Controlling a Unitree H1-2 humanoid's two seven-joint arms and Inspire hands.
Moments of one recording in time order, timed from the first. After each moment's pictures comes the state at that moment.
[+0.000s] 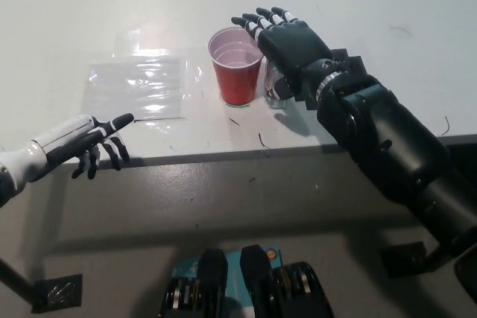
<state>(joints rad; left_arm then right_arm) -0.49 0.64 -0.15 -0.11 0.08 0.43 -0.55 -0.97 -0.20 0.61 0.58 -0.76 0.09 0.12</state>
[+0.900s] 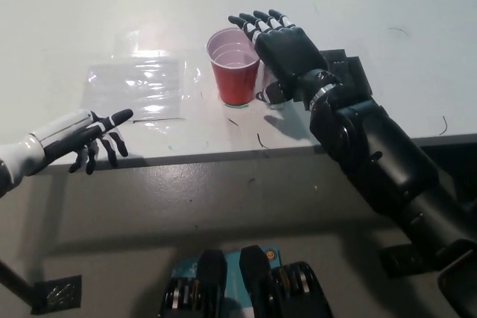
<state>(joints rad) -0.52 0.65 -0.15 -0.11 0.08 0.43 -0.57 -0.92 -0.14 0.54 0.62 -0.76 0.06 0.03</state>
